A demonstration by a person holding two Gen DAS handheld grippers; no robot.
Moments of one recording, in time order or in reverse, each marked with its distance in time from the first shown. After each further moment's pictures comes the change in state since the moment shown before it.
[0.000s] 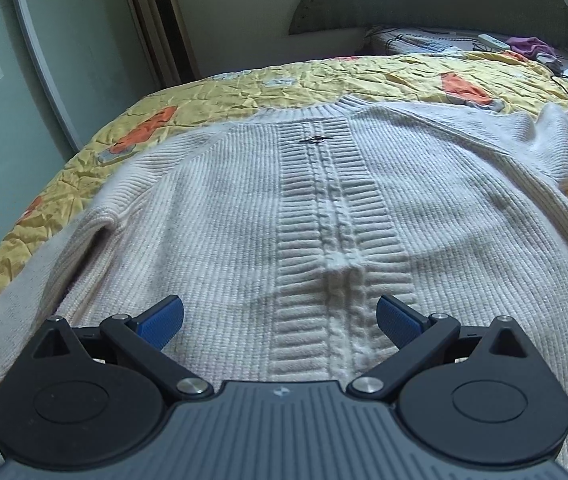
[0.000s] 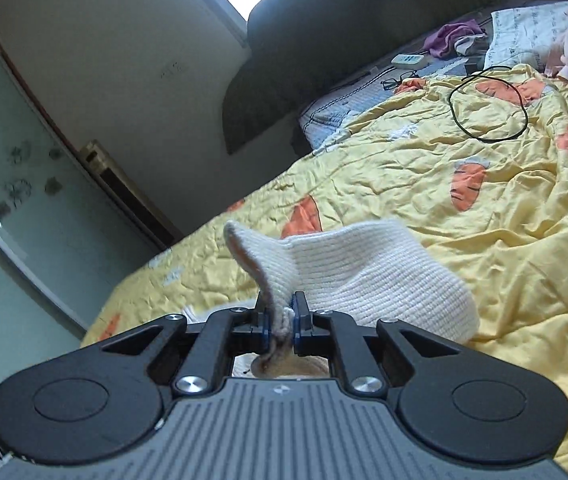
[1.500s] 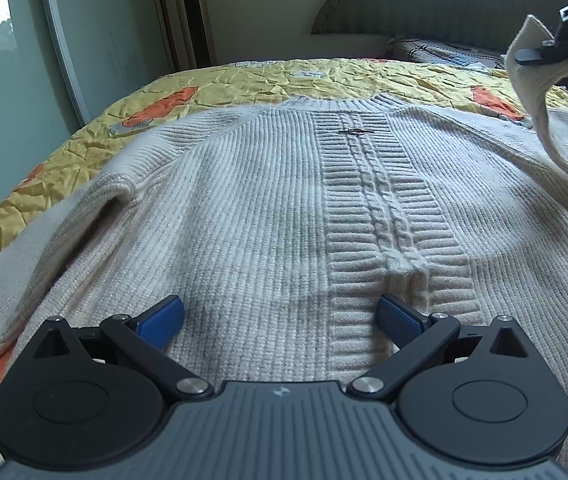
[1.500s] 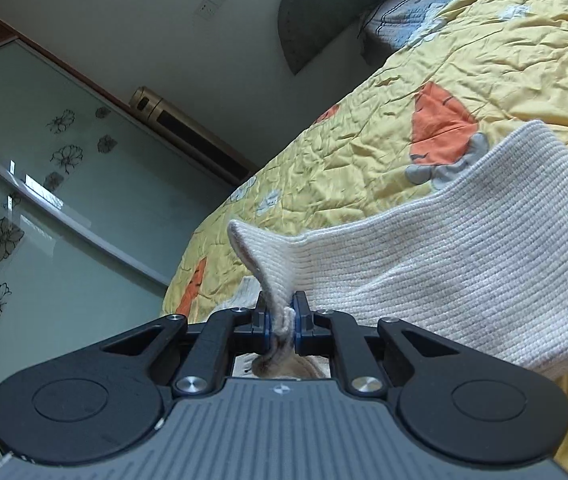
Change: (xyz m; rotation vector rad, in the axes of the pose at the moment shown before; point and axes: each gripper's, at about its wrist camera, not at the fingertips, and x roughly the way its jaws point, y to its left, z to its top) left arm 0.029 0.034 -0.013 -0.091 -0.007 -0.021; right arm 0.094 0.107 -0.053 0.075 0.244 0.204
